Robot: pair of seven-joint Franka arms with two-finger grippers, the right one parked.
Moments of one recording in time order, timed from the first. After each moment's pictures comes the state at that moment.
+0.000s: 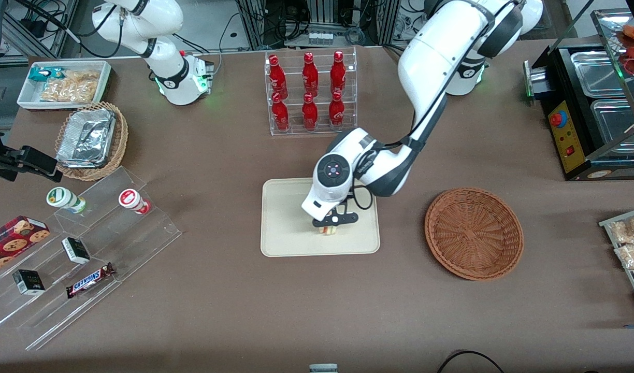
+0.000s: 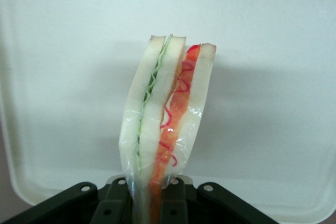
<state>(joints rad) -0.61 0.81 -0.19 -1.37 0.01 2.07 -0.88</state>
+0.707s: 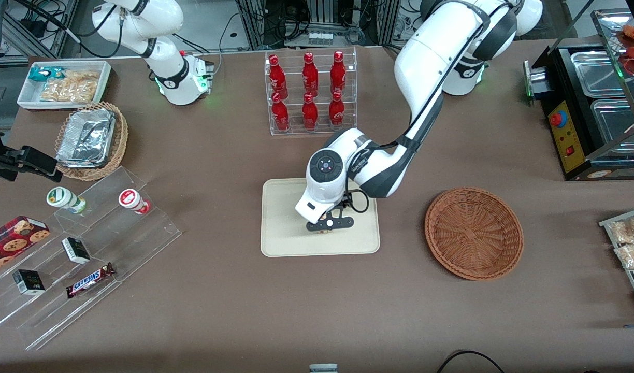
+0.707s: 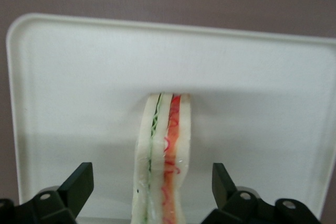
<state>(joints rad) -0.61 0.80 -0.17 -1.28 0.09 2.07 -0.89</state>
